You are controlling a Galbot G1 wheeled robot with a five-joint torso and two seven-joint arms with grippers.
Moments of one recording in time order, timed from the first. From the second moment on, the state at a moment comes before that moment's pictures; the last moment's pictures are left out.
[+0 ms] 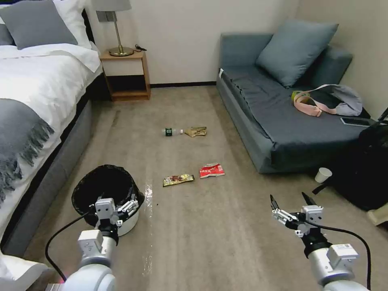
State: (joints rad) left arm 1.61 -1.28 -0.64 -2.22 -0.32 0.27 -0.23; right arm -1.79 1.29 0.70 2.27 0.23 -0.11 0.01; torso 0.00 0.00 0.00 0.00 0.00
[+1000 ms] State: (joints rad) left arm 1.37 -0.92 -0.96 -1.95 -0.83 0.58 -0.30; right arm -1.76 1.29 0.68 2.22 0.22 -0.09 -0.01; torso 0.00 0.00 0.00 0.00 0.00
